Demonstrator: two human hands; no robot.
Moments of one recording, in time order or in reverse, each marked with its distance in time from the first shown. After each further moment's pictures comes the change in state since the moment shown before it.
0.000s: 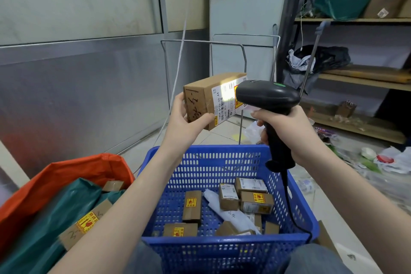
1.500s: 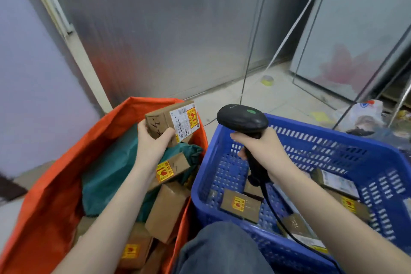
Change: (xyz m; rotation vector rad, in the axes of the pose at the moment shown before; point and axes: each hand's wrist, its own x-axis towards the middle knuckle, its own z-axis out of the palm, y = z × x) left_hand -0.039 -0.204 -0.246 0.111 0.648 -0.452; right_hand 0.035 0.121 0.284 -0.132 -0.457 0.254
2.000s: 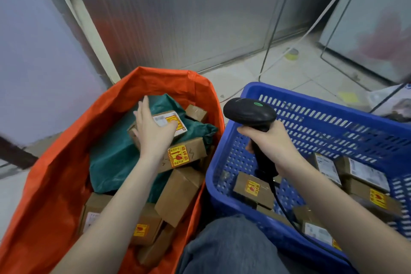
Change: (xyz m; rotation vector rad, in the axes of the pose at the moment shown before) left_hand 0.021 -0.043 -0.011 0.352 0.100 -0.035; right_hand 0.035 0.038 0.039 -0.050 -0.086 0.039
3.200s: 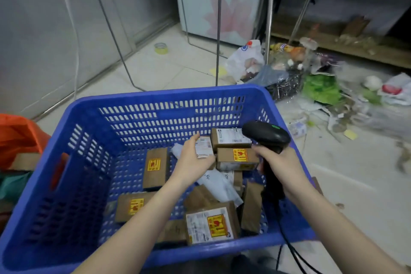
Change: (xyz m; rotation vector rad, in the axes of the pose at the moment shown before) left_hand -0.223 0.088 0.359 0.172 -1.013 0.223; right_hand -0.085 0.236 -0.316 0.364 0.606 0.222
